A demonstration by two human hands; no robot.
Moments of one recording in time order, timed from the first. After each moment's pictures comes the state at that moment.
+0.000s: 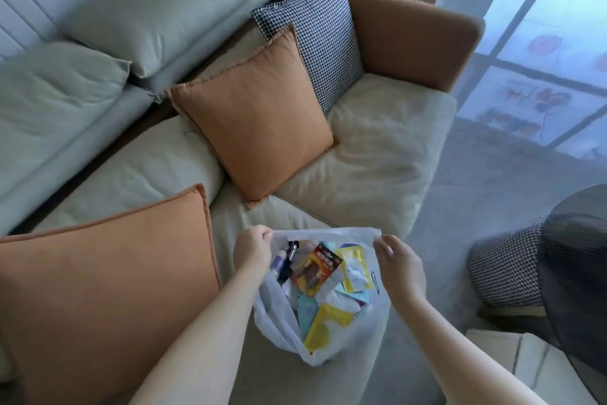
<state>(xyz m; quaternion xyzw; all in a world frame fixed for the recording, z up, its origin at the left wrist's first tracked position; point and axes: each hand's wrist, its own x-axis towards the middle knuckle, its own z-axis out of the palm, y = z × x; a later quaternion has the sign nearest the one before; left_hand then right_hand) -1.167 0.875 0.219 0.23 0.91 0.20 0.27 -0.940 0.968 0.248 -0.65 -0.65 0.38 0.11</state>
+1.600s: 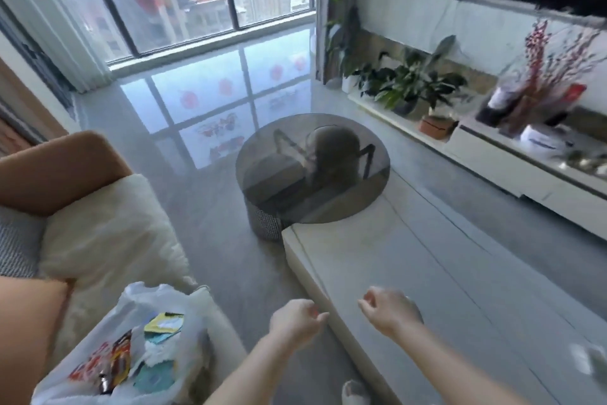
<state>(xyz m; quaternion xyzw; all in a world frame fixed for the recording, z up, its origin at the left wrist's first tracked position) -0.740 0.715 0.335 0.80 0.47 -0.18 0.32 -0.583 0.615 0.352 -0.87 -0.42 0.26 0.03</state>
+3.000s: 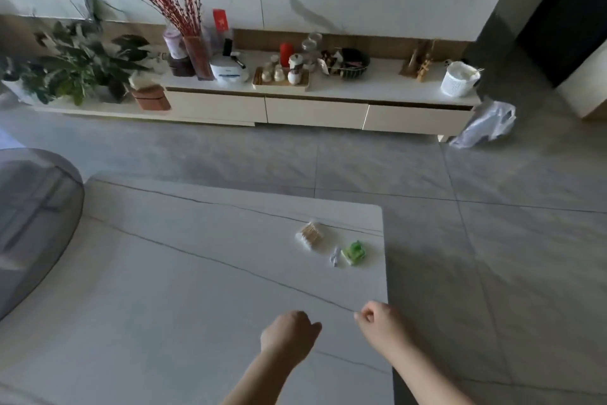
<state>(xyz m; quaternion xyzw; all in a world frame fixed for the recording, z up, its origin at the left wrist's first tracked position) -0.356 0.259 0.248 0.89 0.16 -0.36 0.23 -0.330 0.083 0.243 -0.93 0.08 0.29 0.21</state>
